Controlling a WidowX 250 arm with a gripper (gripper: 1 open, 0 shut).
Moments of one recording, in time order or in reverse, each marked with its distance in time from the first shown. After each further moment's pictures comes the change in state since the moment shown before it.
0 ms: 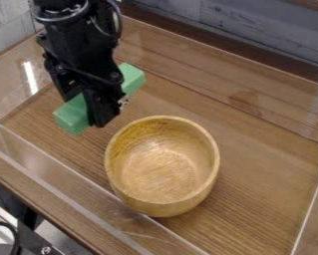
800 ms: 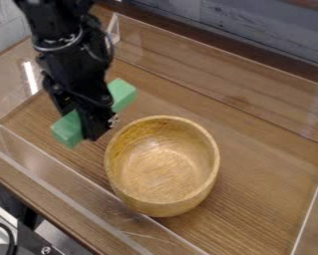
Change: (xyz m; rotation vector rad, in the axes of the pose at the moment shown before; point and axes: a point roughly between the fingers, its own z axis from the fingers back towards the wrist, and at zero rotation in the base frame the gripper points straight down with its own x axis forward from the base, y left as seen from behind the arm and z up) arm -0.009 0.028 -0.030 0.026 -0.007 0.037
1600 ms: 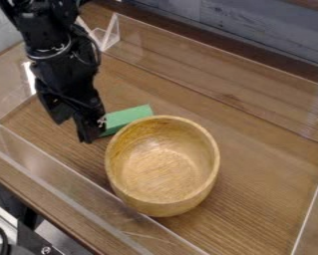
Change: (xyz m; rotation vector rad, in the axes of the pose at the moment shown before) arm 0.001 0.020 -0.018 -0.019 0.018 0.031
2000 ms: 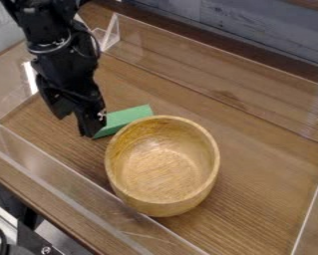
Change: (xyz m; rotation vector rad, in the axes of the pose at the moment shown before) arm 0.006 0.007 -0.001 -0.017 0.001 0.003
